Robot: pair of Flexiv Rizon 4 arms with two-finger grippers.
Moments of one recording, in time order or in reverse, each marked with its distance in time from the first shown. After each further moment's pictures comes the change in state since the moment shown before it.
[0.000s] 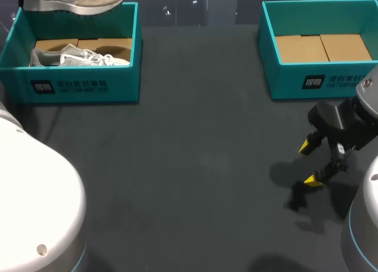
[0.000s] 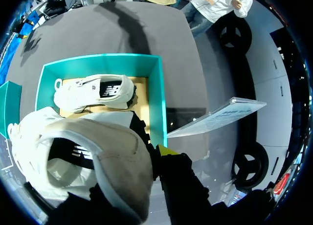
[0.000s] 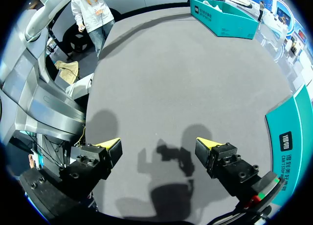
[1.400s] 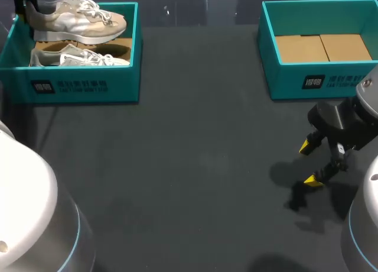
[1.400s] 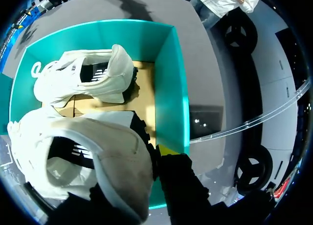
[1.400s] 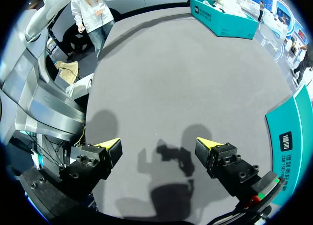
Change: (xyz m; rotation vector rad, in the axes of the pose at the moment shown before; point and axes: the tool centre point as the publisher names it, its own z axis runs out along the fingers) left arm -0.013 0.013 0.103 0.002 -0.017 -0.020; right arm 0.000 0.000 0.000 0.000 0.000 0.000
